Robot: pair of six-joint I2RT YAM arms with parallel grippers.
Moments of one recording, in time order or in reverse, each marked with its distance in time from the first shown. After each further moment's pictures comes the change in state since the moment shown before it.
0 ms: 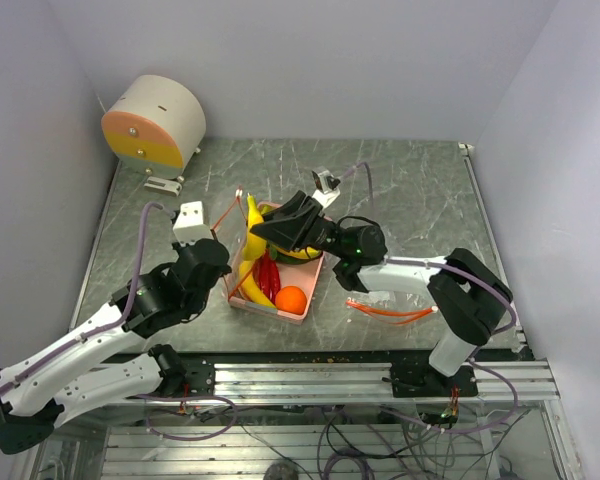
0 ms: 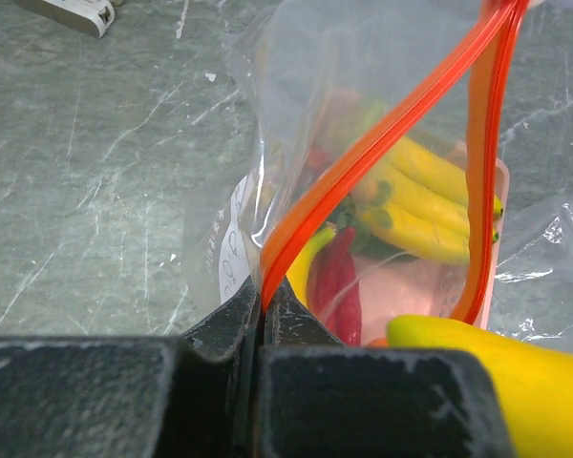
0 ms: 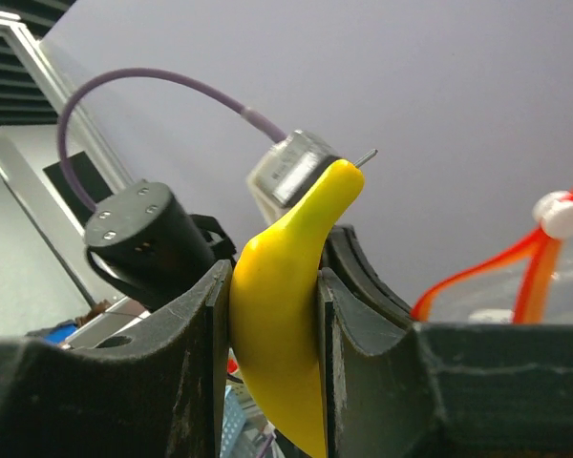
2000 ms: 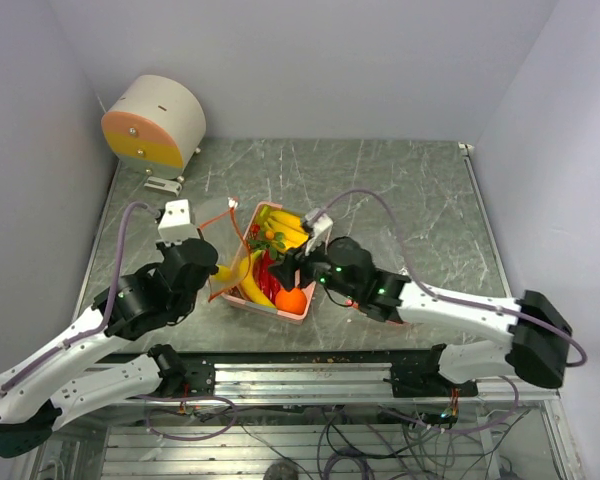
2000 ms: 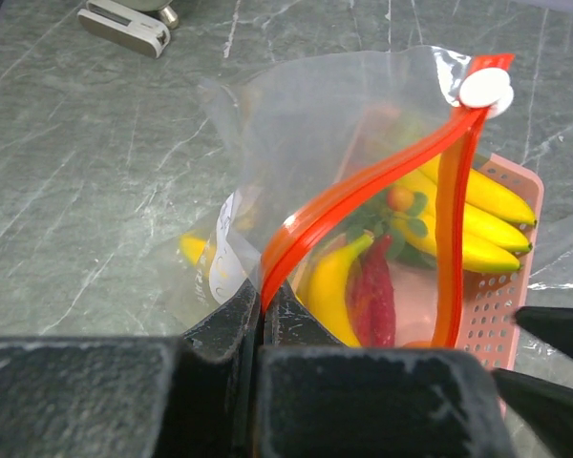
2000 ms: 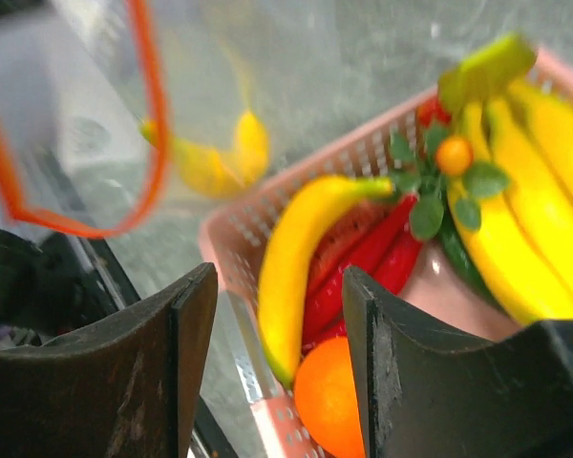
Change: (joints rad) left arm 0.002 -0.035 0.080 -0.135 -0.053 0.019; right arm 0.208 -0.435 -0.106 -1.240 0.616 -0.758
